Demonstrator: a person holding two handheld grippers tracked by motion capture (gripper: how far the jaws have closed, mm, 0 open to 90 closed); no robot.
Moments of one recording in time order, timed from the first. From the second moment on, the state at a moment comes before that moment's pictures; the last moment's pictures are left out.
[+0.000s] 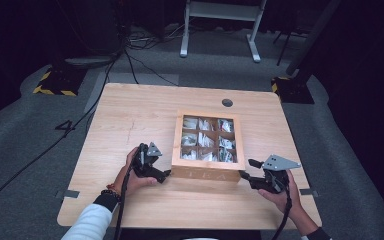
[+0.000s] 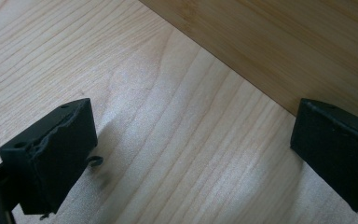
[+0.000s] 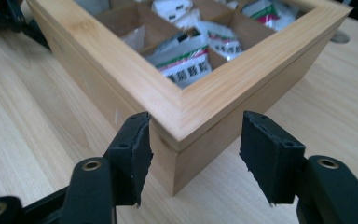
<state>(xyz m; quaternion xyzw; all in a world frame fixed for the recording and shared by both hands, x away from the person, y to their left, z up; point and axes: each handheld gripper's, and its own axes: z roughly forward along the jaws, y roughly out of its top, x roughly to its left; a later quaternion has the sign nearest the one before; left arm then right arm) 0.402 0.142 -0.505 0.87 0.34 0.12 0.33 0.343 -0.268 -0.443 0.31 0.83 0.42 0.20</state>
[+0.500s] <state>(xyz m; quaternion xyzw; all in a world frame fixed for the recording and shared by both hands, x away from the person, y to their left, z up) 0.401 0.145 -0.503 0.87 0.34 0.12 0.33 0.347 -0.259 -0.447 0.32 0.83 0.42 0.19</state>
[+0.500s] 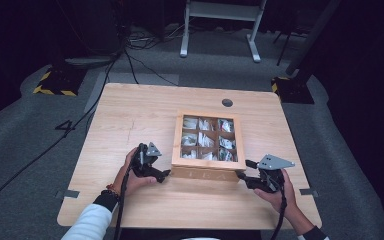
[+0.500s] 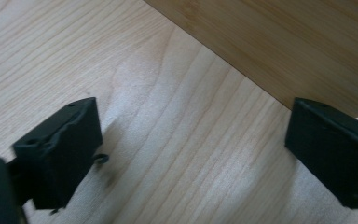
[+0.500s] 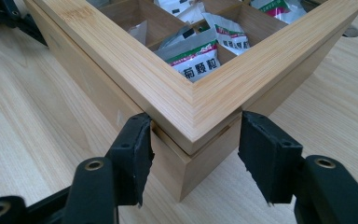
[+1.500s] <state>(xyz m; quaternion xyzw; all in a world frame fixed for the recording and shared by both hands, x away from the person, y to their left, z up) 0.391 0.124 -0.432 0.85 0.25 0.20 0.41 0.353 -0.256 -0.418 0.33 0.80 0.45 0.21</state>
